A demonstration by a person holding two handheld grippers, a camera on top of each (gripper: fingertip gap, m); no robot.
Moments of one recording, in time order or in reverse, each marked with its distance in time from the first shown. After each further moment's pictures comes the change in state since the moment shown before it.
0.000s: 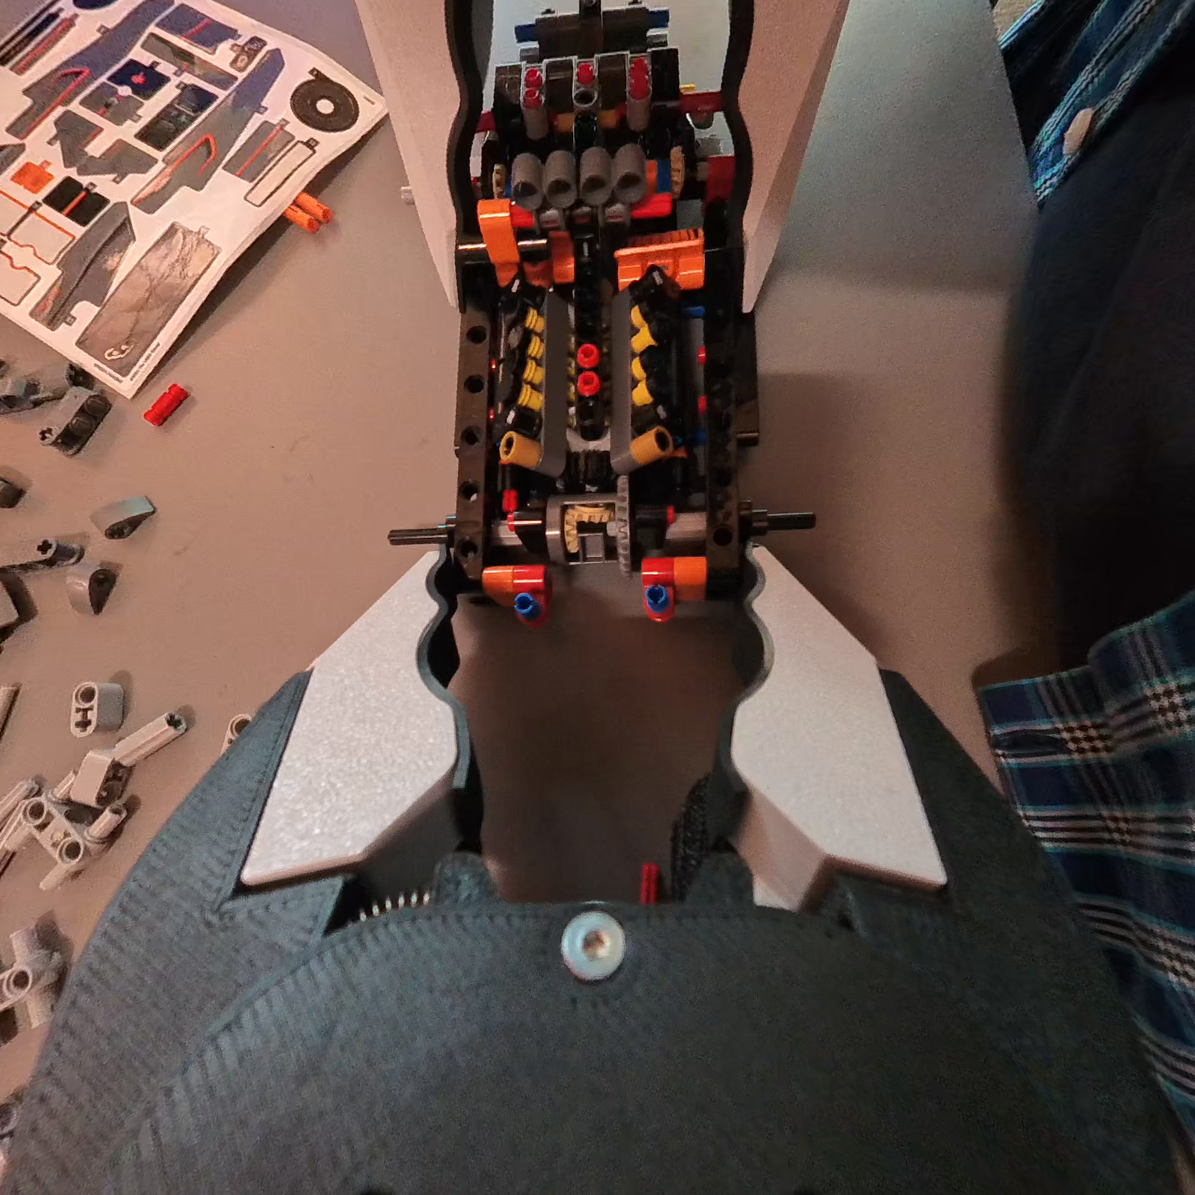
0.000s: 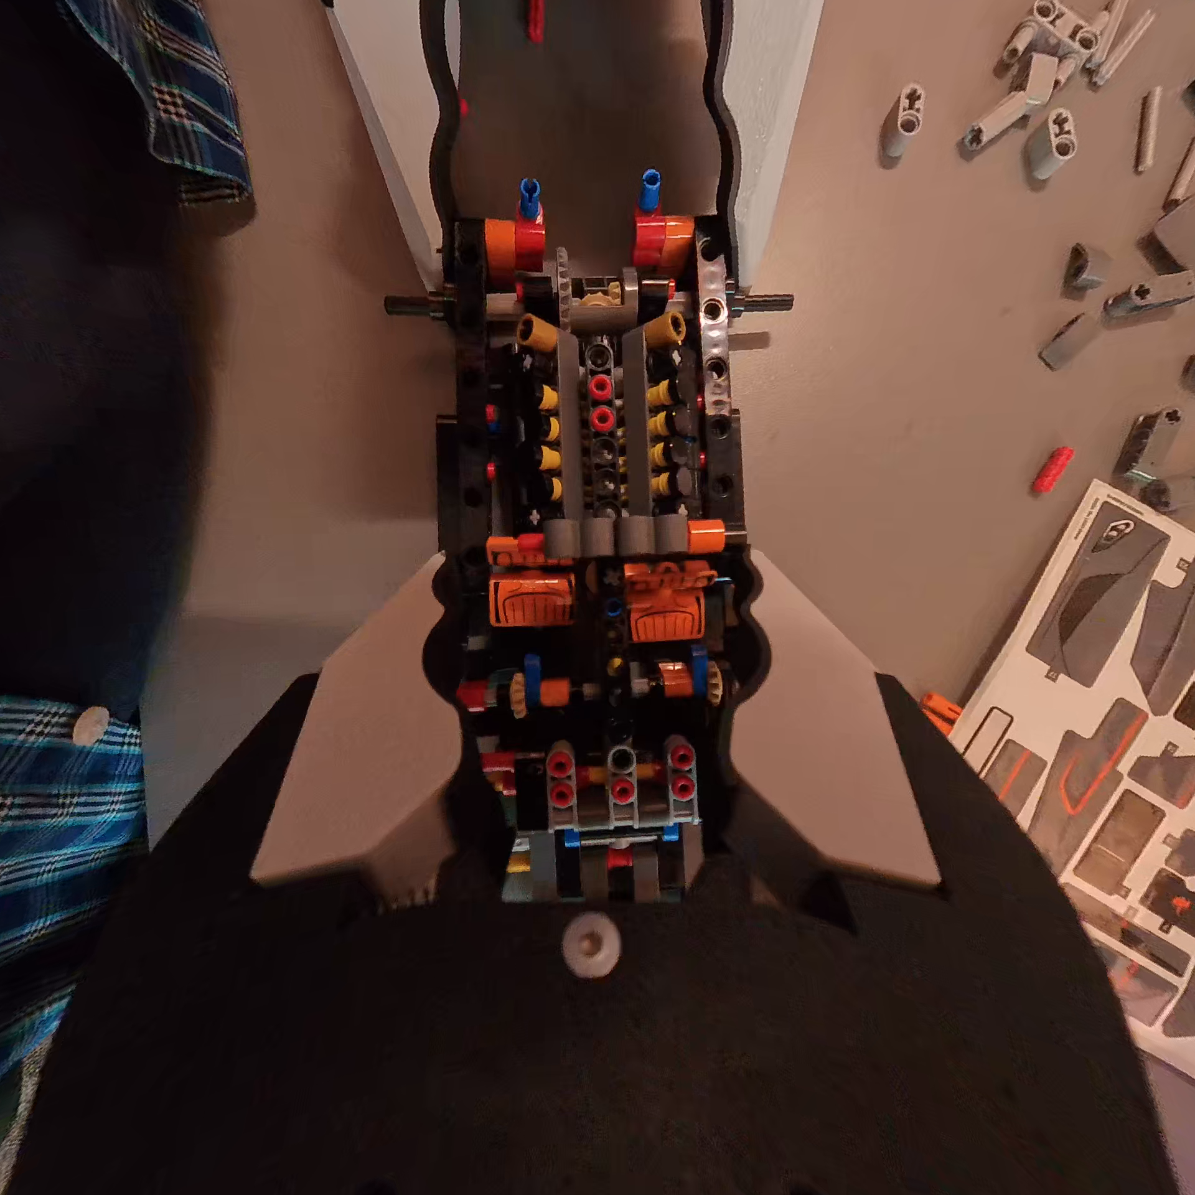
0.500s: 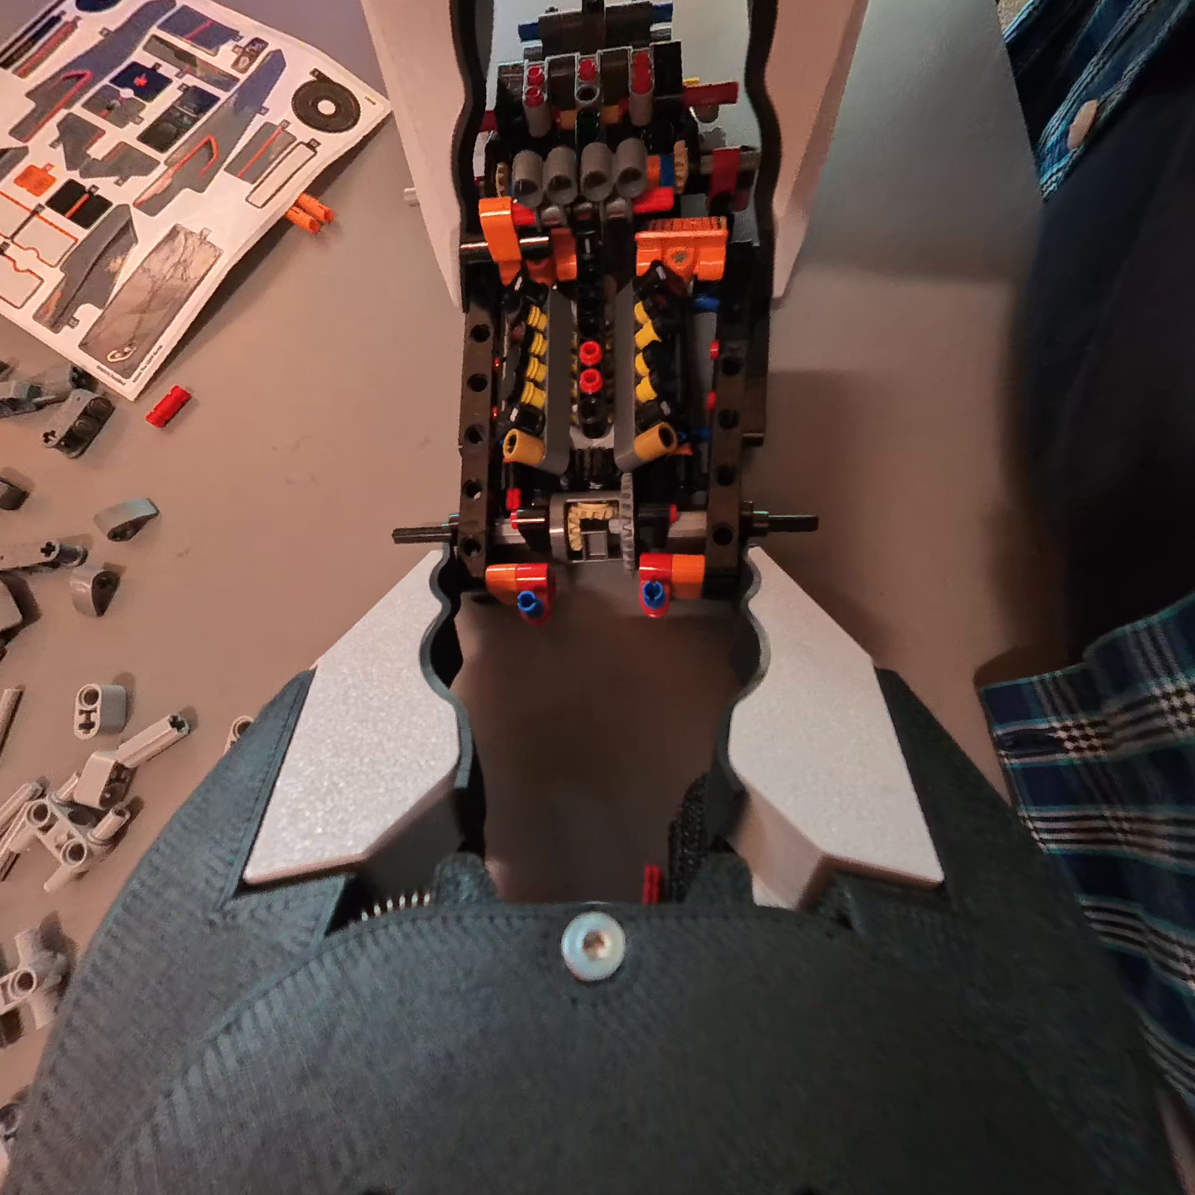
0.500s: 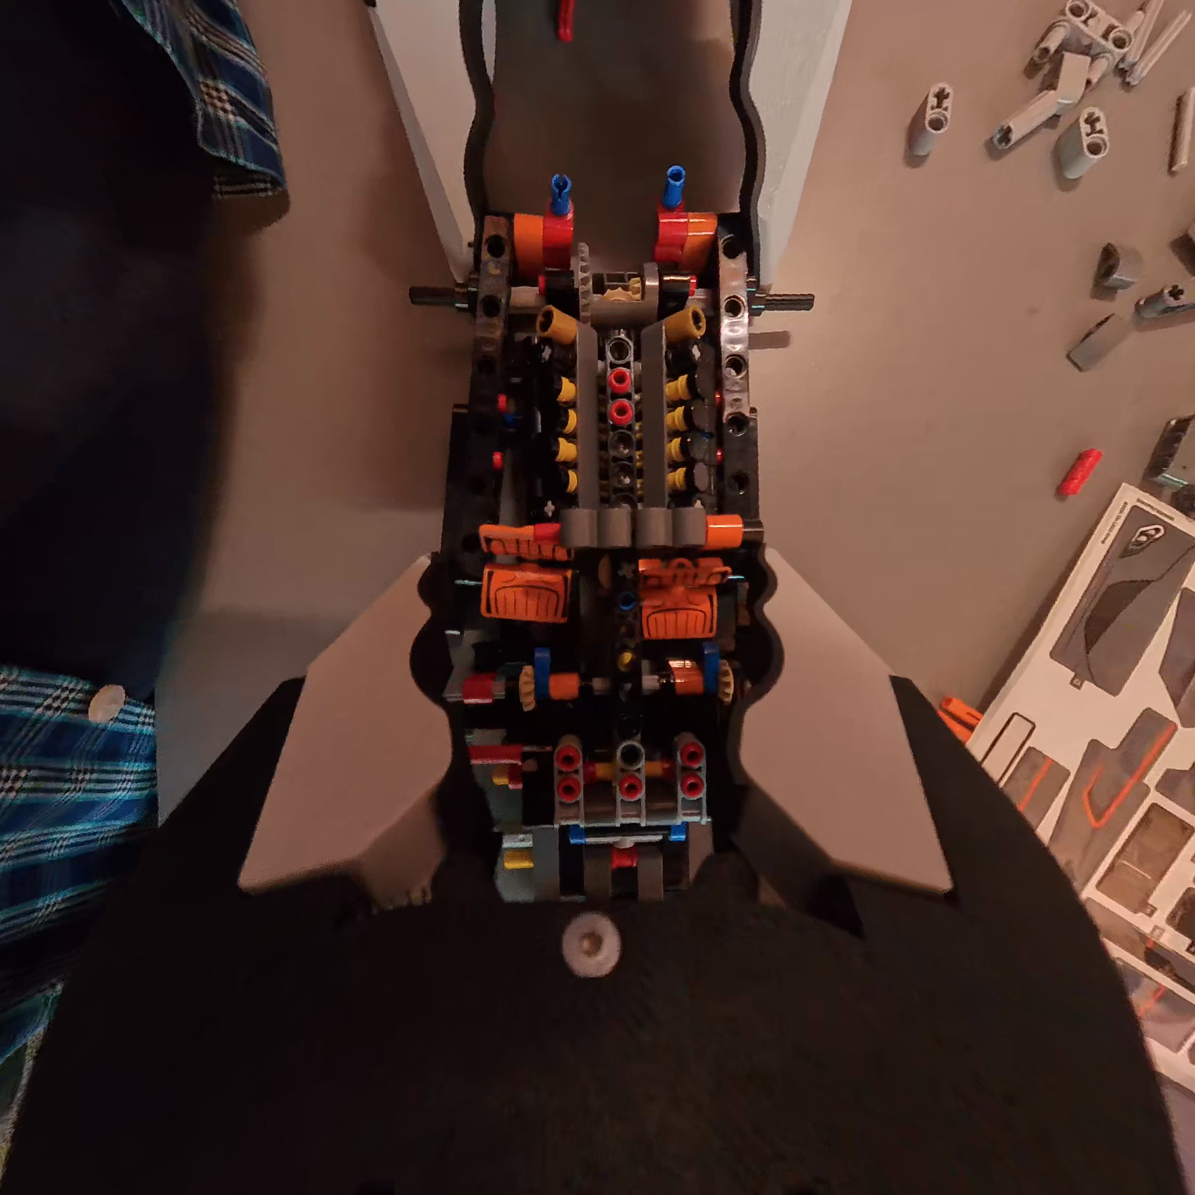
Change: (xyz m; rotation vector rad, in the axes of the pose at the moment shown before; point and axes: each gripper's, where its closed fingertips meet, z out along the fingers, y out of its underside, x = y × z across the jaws) left arm -0.001 0.000 0.001 -0.001 -0.003 0.005; right arm -0.005 0.002 -0.001 0.015 -0.032 -0.010
